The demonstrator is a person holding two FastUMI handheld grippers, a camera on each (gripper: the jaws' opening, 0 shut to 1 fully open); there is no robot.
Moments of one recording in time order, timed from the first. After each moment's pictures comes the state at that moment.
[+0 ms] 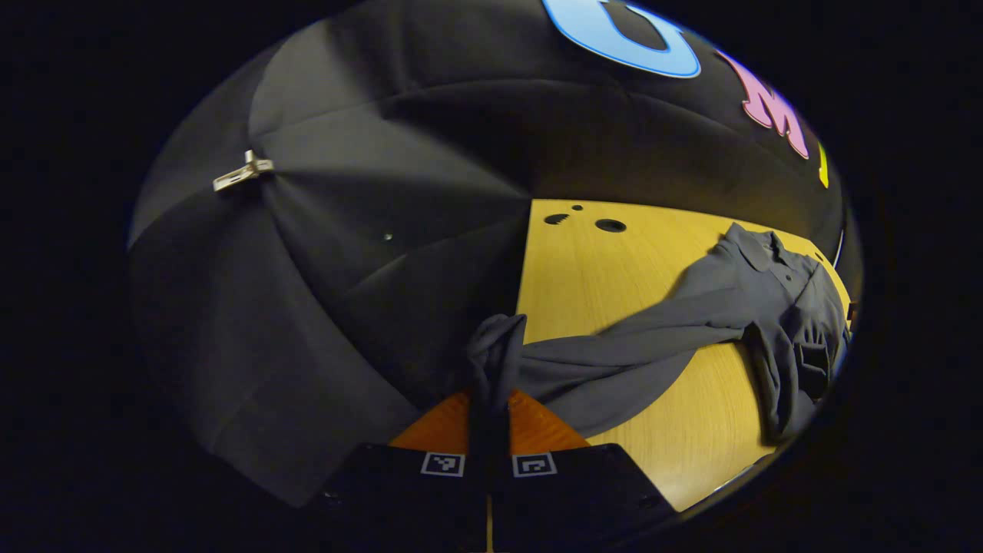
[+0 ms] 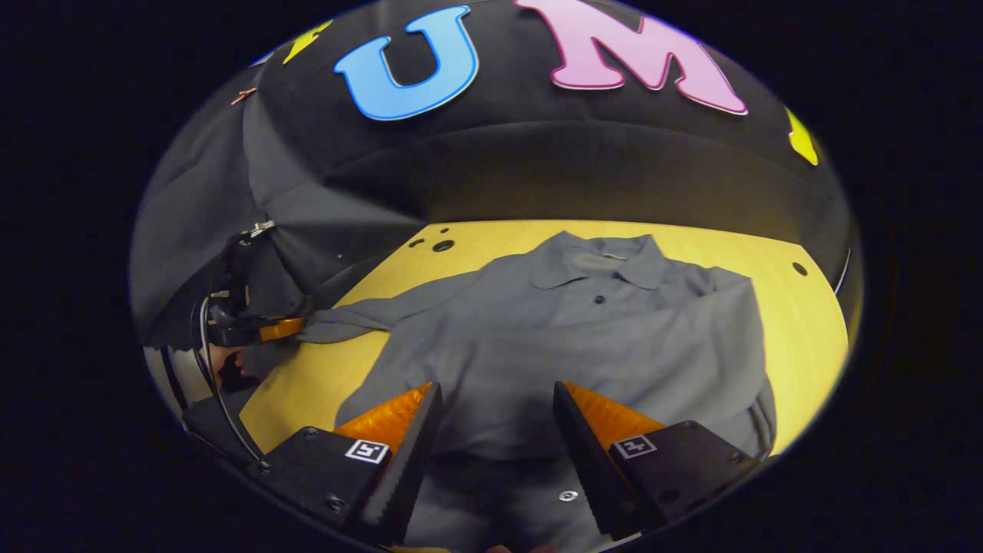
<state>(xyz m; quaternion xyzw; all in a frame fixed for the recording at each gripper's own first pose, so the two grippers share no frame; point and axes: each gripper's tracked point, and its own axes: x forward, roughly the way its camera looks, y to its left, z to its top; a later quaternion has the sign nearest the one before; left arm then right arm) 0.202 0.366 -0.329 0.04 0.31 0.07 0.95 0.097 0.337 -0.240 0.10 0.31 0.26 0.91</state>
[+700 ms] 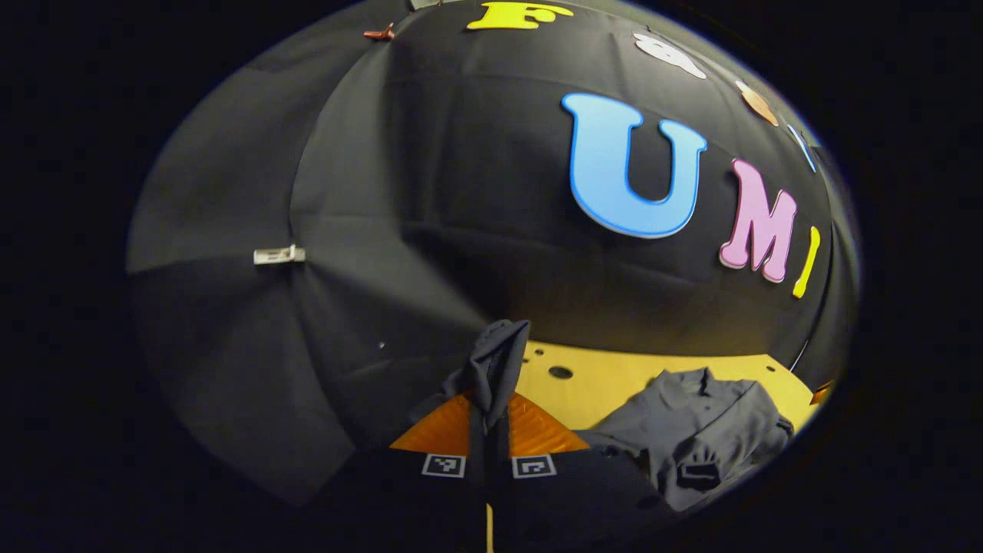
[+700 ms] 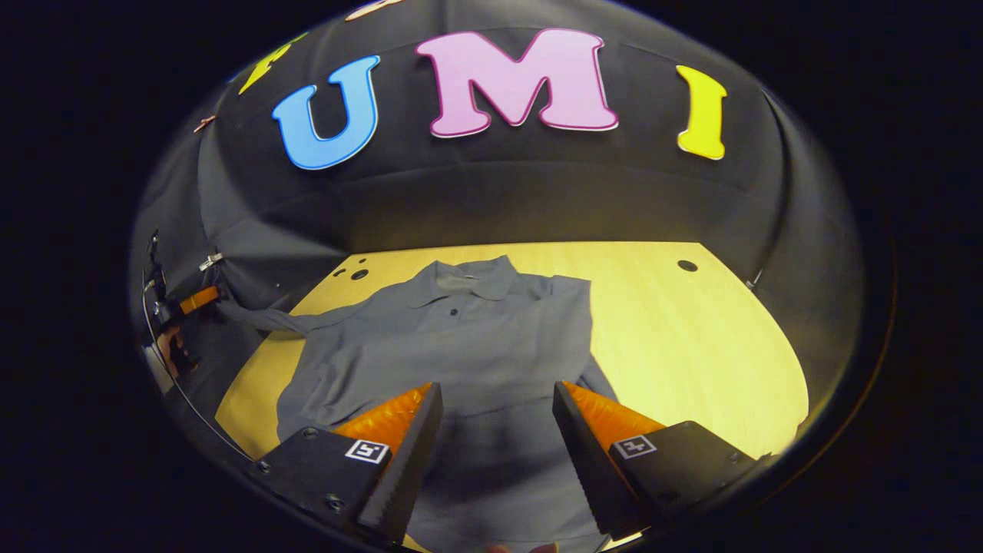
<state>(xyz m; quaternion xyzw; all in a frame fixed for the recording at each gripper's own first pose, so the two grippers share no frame) 0.202 0.309 -0.140 -0.05 0.09 0.02 0.99 0.078 0.171 -0.212 0.11 0.28 0.14 0.94</state>
